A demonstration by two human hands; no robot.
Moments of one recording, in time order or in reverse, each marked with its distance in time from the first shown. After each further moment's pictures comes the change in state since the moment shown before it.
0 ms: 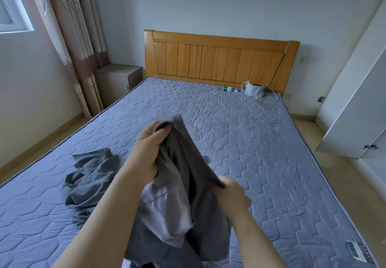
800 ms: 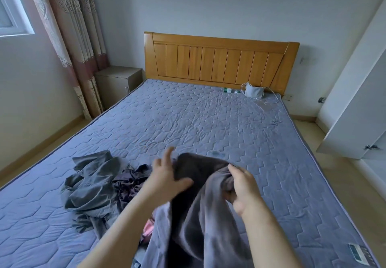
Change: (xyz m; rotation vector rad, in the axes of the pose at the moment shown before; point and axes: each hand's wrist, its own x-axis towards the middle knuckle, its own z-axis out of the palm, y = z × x) left_hand -0.001 -0.065 -0.017 1.064 -0.126 -0.115; right_hand 0.009 -0.018 -0.027 1.148 -0.049 0.269
